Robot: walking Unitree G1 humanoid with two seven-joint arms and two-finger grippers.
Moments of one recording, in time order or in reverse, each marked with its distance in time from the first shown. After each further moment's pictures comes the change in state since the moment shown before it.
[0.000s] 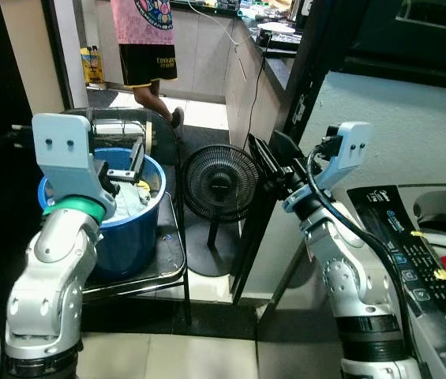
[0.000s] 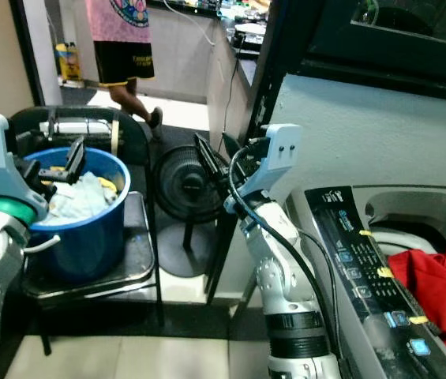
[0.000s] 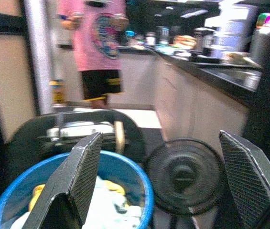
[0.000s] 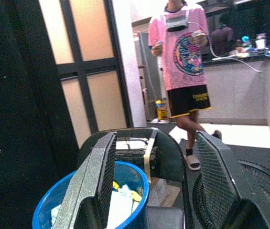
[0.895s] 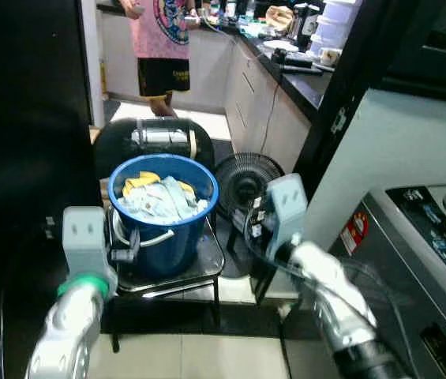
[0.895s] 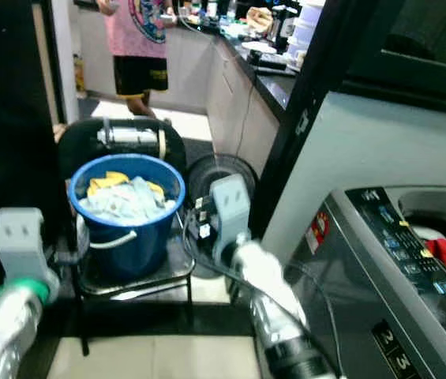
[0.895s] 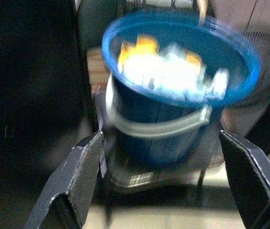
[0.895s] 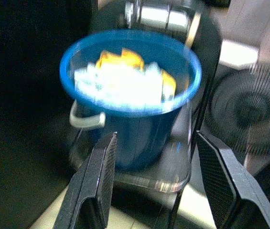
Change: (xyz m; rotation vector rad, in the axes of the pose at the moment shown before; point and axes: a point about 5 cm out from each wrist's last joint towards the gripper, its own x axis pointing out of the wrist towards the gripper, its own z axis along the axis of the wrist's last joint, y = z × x) left arm -0.061 0.027 -0.142 0.044 0.499 0.115; right arm -0.051 -0.012 -0.107 -0.221 0.535 -0.043
